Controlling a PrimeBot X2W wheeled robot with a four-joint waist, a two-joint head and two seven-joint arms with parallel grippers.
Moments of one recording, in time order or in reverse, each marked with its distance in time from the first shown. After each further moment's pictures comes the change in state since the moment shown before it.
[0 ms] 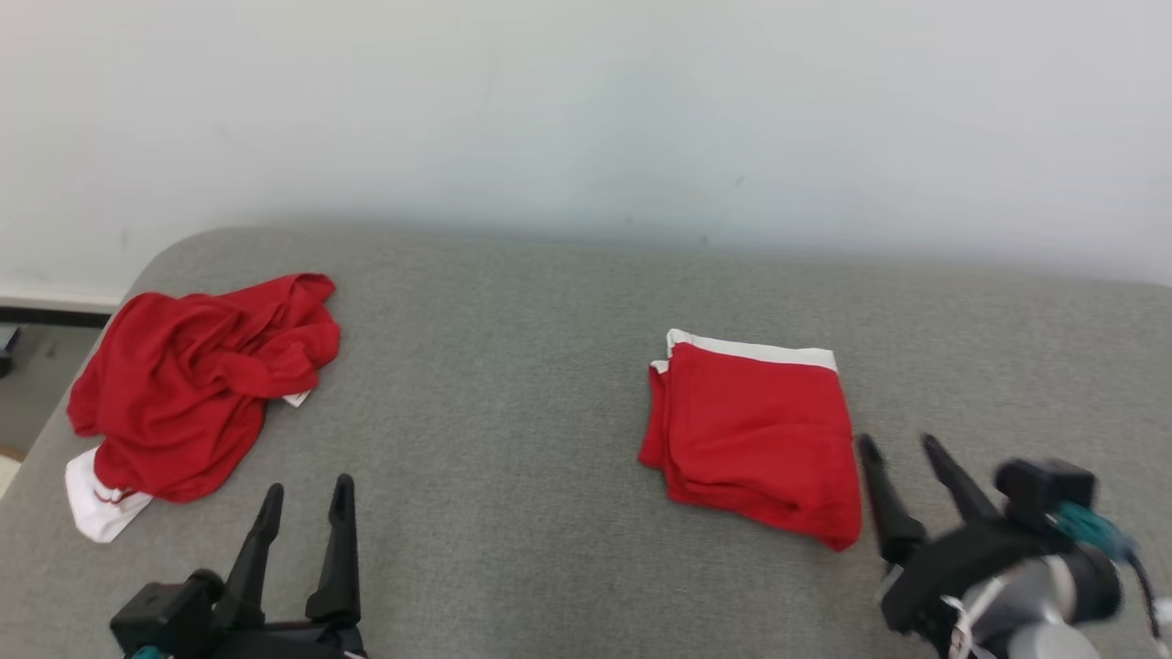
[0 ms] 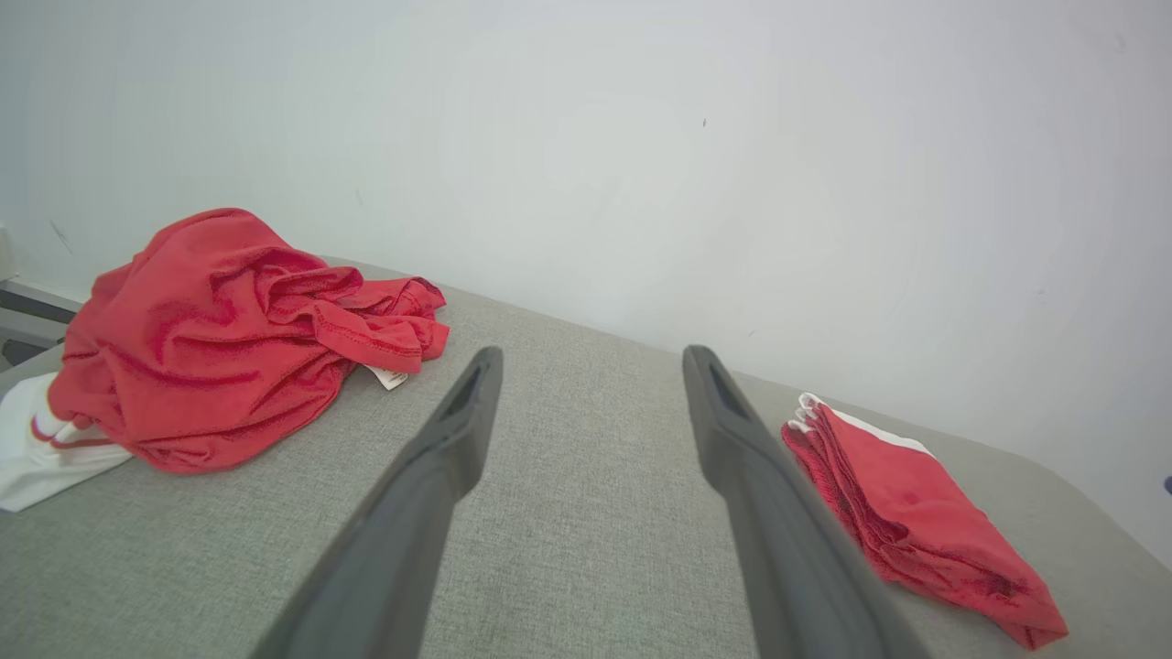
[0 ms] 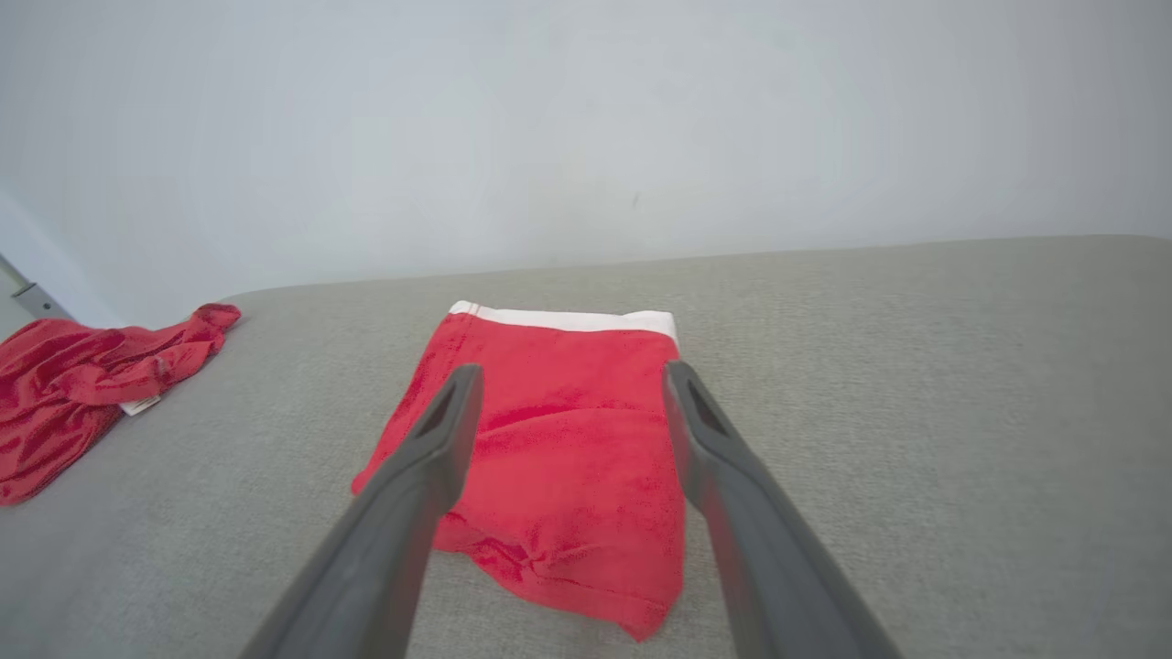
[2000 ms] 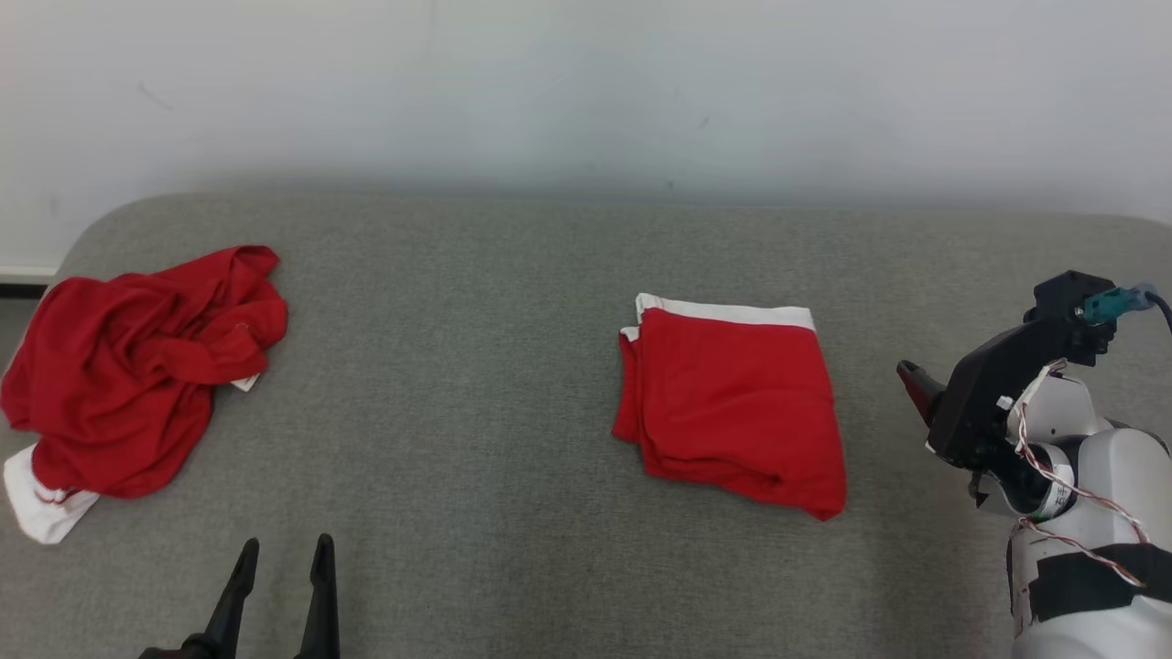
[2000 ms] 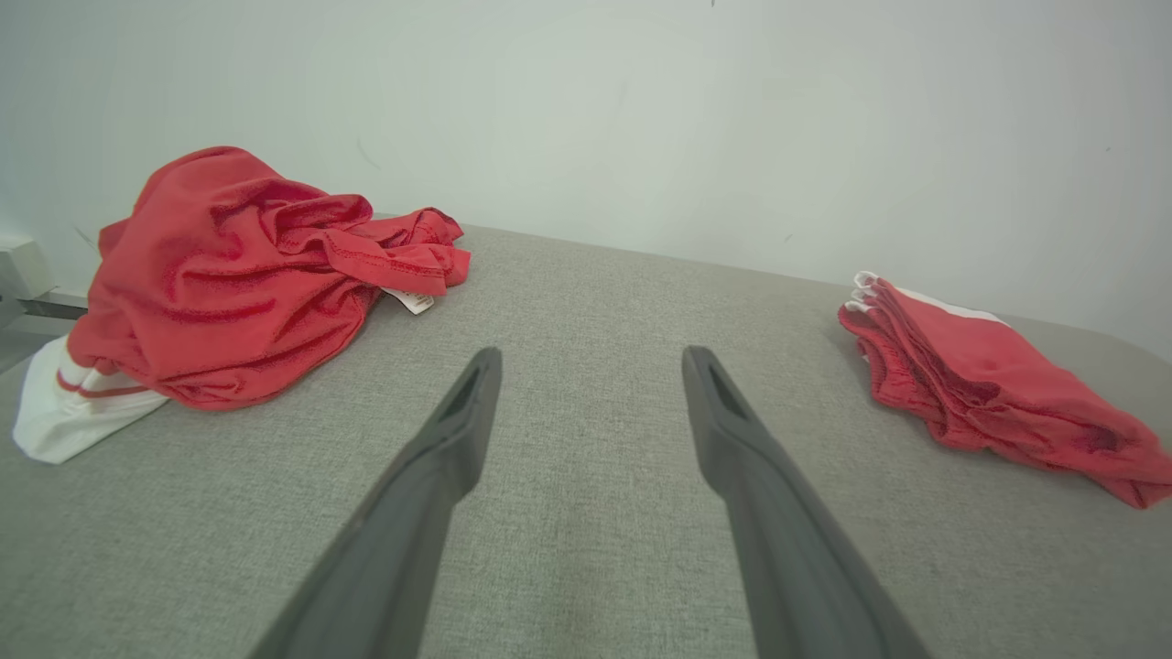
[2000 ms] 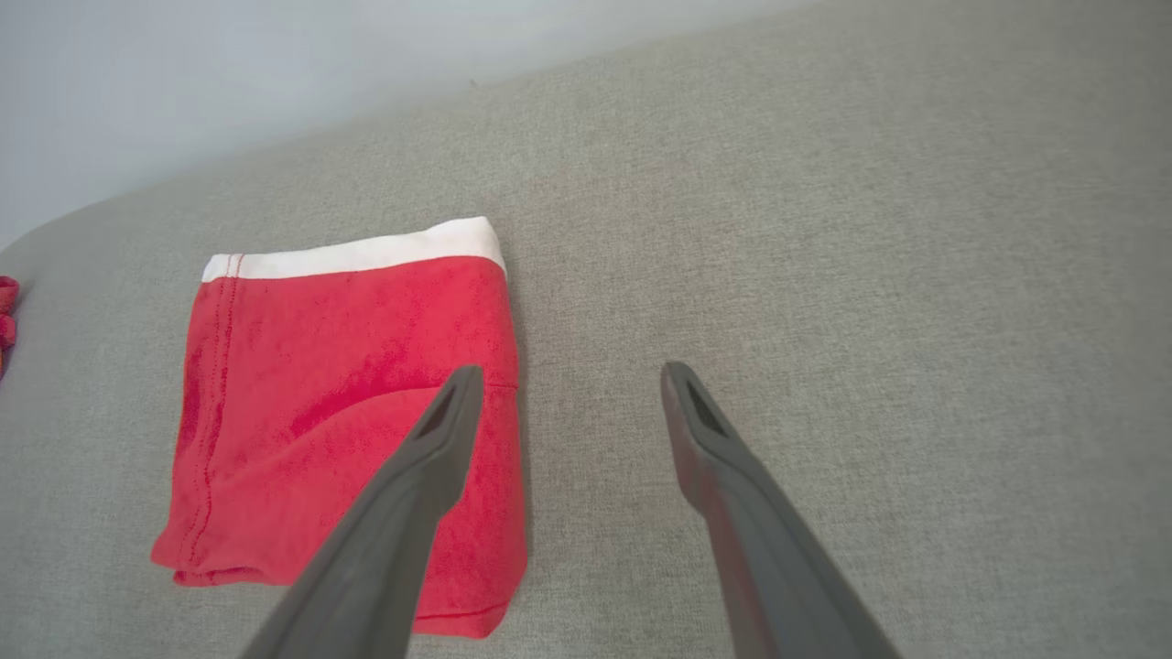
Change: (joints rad) left arm 0.146 -0.176 0.292 0.047 0.372 -0.210 0.000; right arm -0.375 0.027 -0.271 0.185 -0.107 -0.001 0.621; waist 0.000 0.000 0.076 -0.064
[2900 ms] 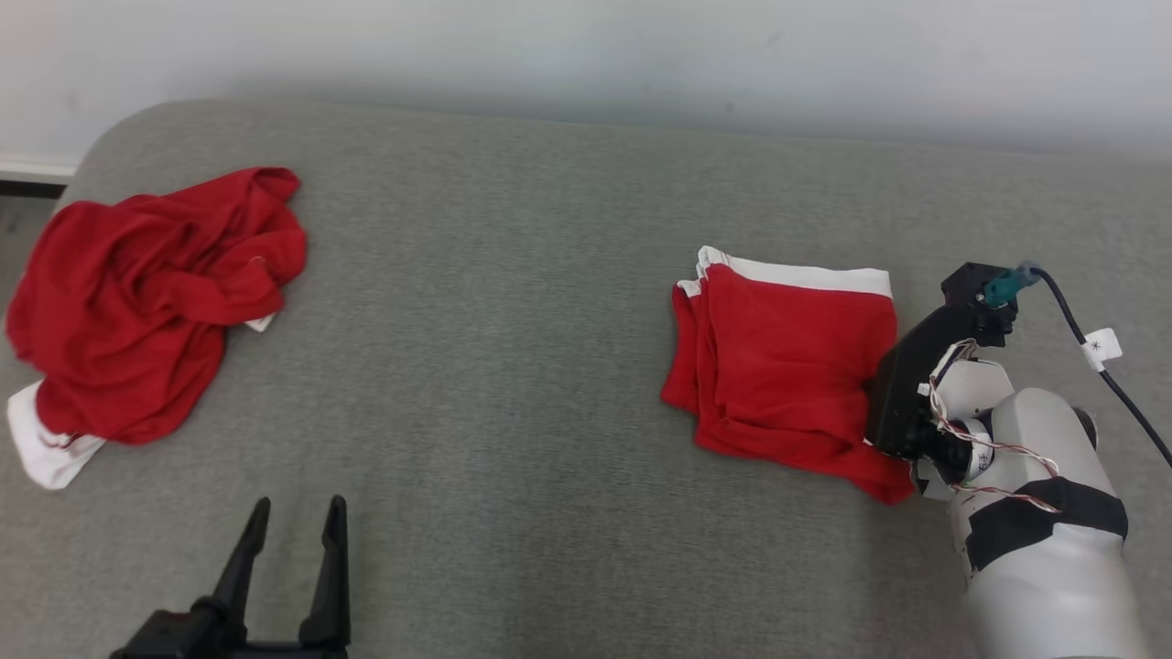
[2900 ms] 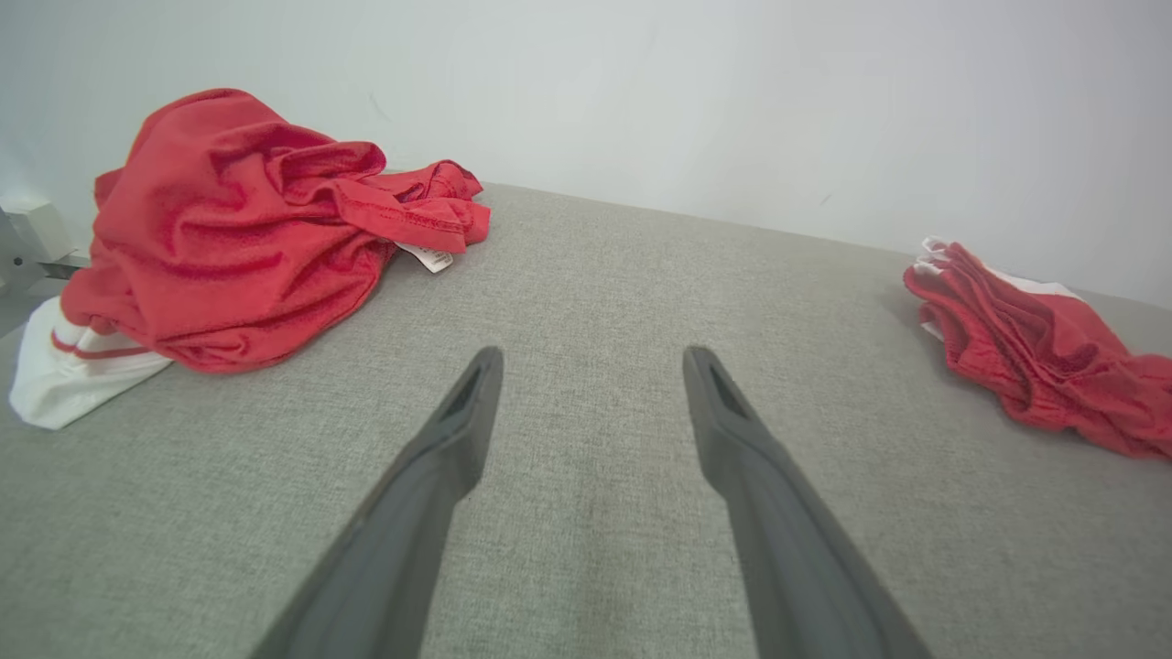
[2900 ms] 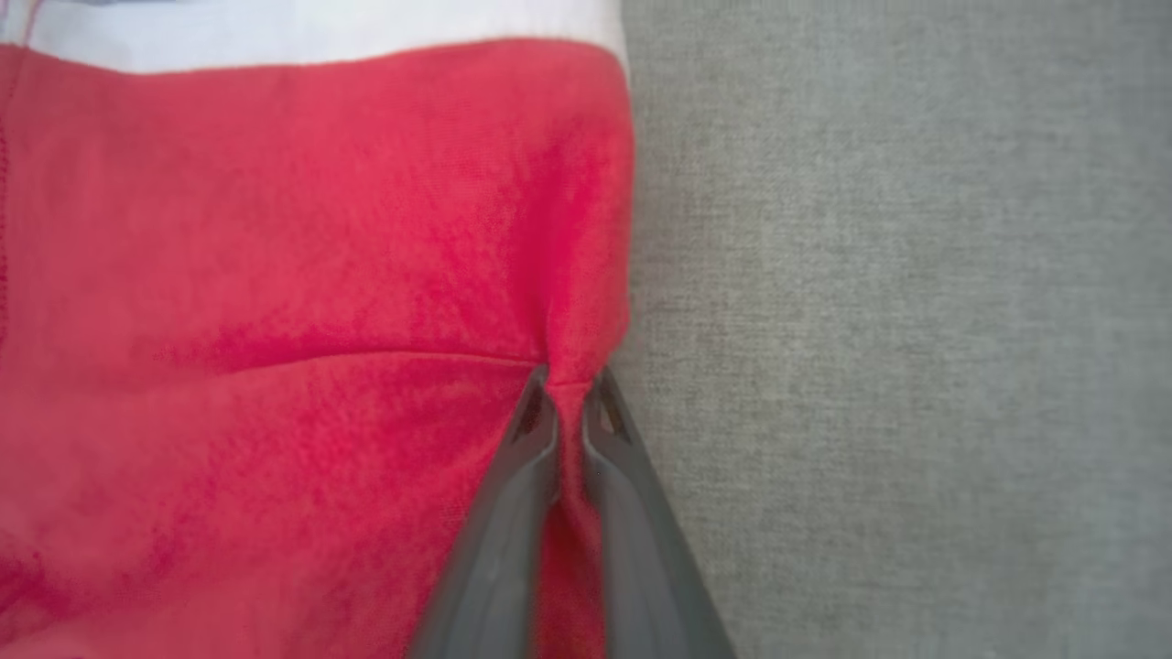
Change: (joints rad) left arm -0.066 0.007 -0.037 0.006 0.000 -0.003 0.000; right arm -0.203 0.008 -0.003 0.419 -0.147 0.003 -0.071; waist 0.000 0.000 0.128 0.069
